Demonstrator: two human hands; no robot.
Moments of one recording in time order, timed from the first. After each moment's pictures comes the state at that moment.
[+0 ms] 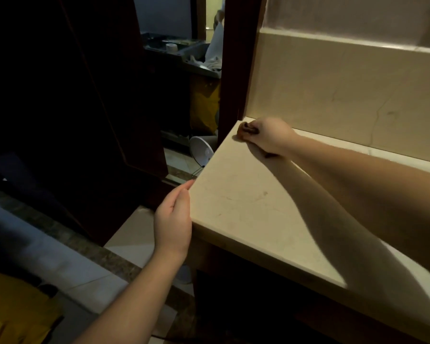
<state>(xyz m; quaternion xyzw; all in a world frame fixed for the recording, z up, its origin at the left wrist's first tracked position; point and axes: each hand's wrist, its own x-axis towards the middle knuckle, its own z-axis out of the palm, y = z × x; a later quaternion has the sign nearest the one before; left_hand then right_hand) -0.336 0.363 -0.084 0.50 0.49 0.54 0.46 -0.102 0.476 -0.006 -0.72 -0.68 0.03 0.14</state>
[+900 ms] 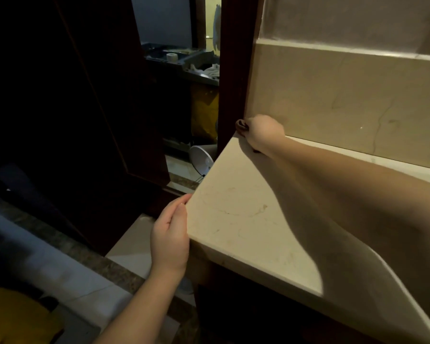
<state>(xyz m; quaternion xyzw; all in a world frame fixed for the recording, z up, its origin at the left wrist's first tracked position) -0.336 0.367 -0.089 0.51 0.48 0.56 0.44 -0.096 0.539 -0.018 -0.76 -0.65 -0.07 0.09</state>
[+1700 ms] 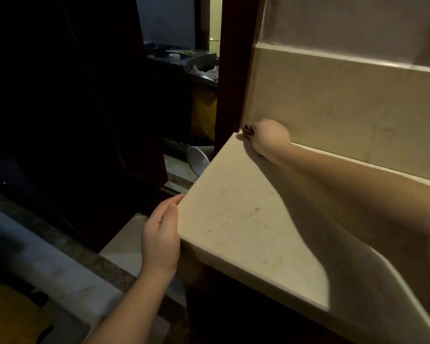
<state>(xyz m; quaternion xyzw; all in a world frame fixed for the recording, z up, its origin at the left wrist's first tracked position) -0.332 0.365 -0.086 0.51 0.50 0.56 0.43 -0.076 0.529 -0.020 -0.76 -0.64 -0.09 0.08</state>
